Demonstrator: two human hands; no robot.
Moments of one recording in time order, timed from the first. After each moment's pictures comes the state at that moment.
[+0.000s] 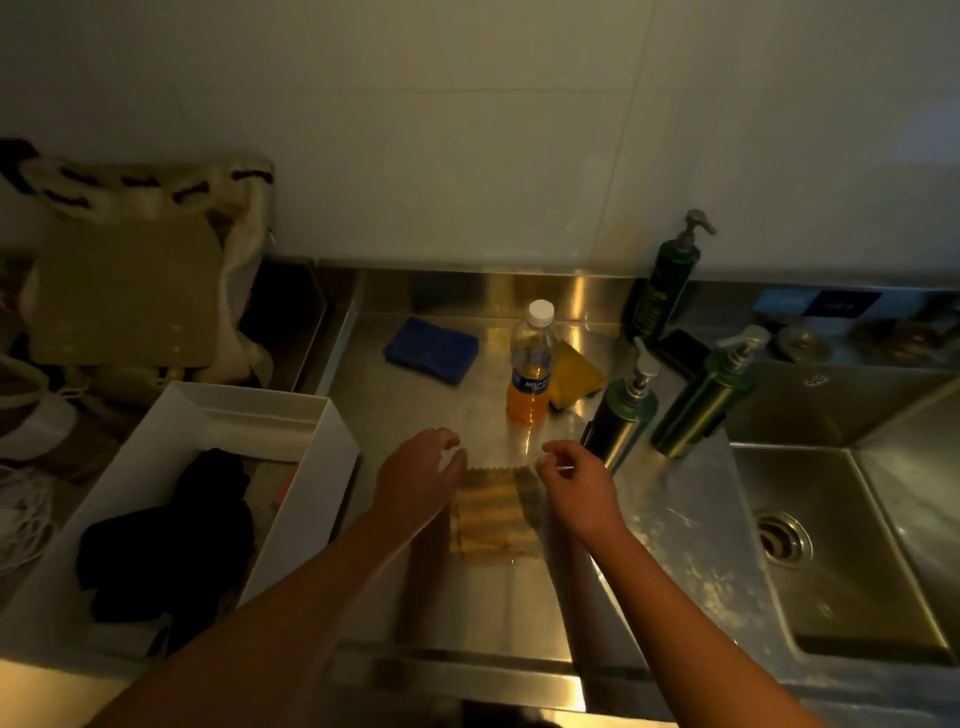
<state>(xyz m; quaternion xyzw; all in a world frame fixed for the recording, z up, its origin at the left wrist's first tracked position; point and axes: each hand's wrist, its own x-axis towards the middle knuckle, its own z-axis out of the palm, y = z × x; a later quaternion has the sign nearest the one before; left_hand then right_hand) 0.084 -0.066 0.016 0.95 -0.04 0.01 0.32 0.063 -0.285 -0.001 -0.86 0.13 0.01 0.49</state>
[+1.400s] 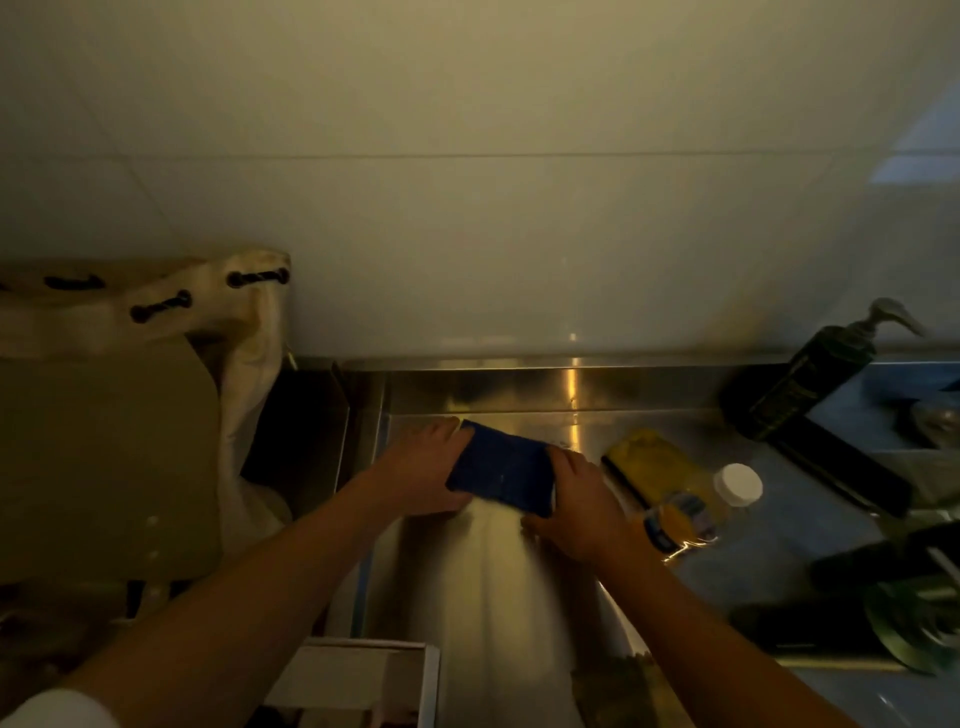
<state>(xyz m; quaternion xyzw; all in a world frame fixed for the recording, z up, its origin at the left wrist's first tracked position) 0.372 0.067 -0.005 0.94 -0.30 -0.15 0.10 0.283 -0.162 -0.013 -0.96 0.05 0.10 0.27</state>
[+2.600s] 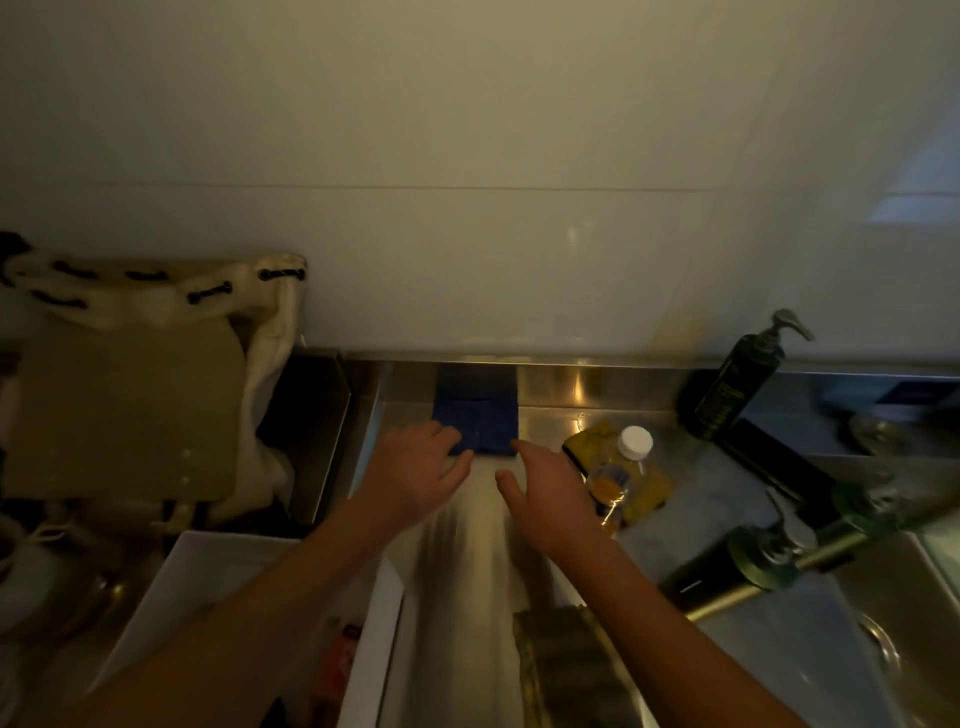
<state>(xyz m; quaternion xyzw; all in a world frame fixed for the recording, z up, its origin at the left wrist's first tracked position) 0.259 0.024 0.075 0.97 -0.20 0.03 0.11 0.218 -0.169 0.047 -0.95 0.01 0.00 0.32</state>
